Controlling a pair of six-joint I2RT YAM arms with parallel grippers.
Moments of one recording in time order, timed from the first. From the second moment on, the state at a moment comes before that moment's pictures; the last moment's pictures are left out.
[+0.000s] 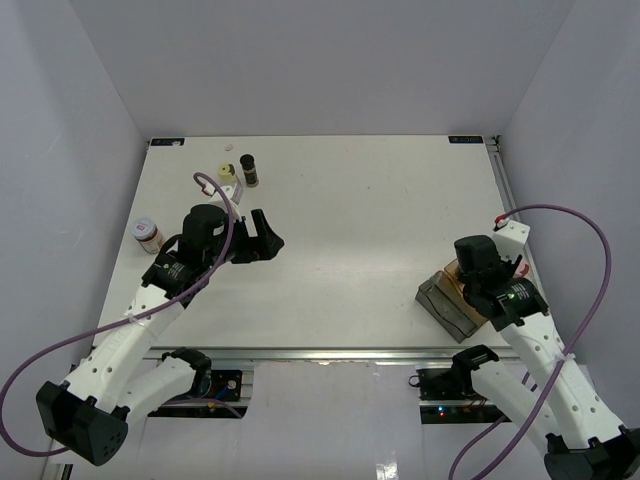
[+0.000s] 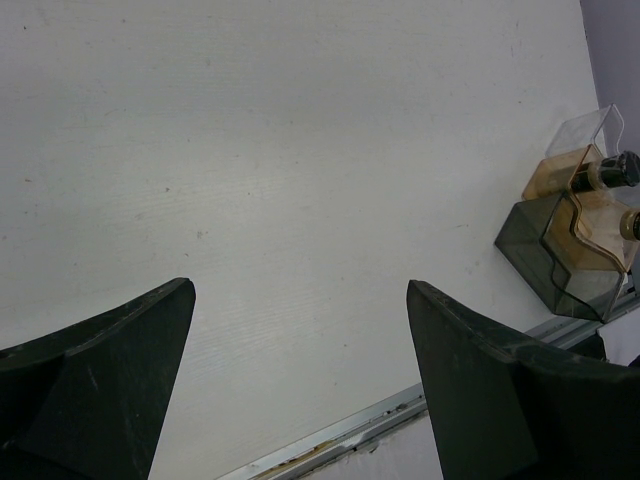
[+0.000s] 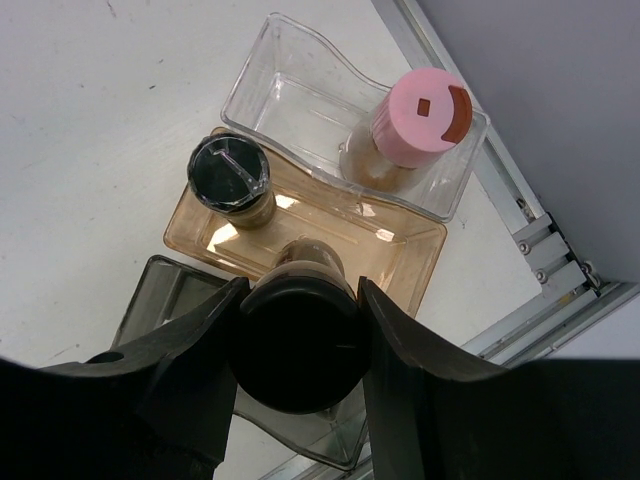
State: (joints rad) left arm -0.45 0.93 0.89 -0.48 0.09 -0.49; right arm 0.39 0.72 0.77 -0.91 0.74 0.56
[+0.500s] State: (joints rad) left arm -0.45 0.93 0.89 -0.48 0.09 -0.49; right arm 0.29 0.69 0.63 -0.73 0.71 0.55
